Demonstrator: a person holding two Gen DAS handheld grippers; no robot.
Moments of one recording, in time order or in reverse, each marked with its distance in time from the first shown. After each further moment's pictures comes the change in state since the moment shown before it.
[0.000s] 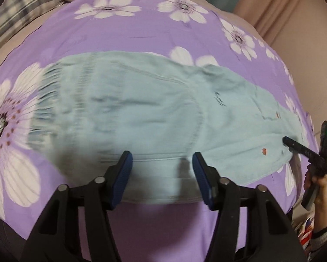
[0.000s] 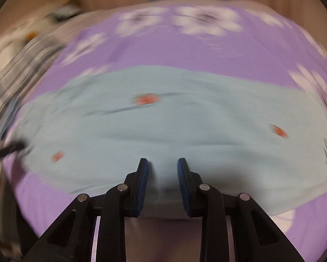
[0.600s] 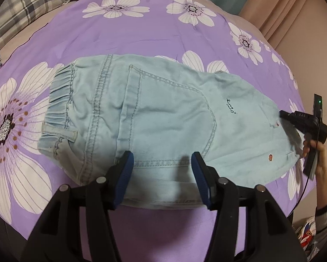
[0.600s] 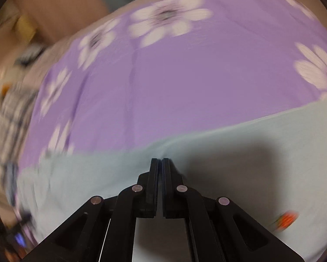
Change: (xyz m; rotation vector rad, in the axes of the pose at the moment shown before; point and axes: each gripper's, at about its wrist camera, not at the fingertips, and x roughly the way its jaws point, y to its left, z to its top) left arm 0.000 0.005 0.009 -0.009 0.009 0.020; right arm 0.053 -0.060 0.092 0.273 -0.005 0.028
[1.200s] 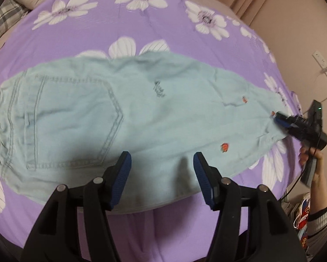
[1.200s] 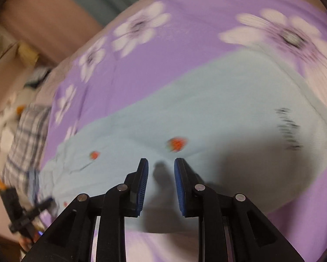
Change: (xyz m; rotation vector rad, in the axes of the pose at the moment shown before) left arm 0.028 -0.089 -0.002 0.135 0.097 -0.097; right arm -0.064 -0.111 -0.038 0.147 -0.009 0.156
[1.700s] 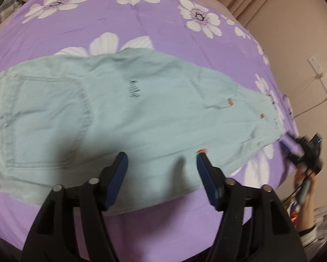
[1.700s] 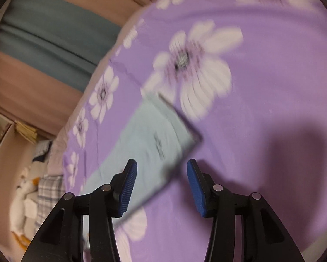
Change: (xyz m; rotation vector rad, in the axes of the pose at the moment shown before) left arm 0.005 -0.029 0.012 -0.040 0.014 -0.098; right arm -0.091 -0.091 -0.045 0.336 -0.210 0.051
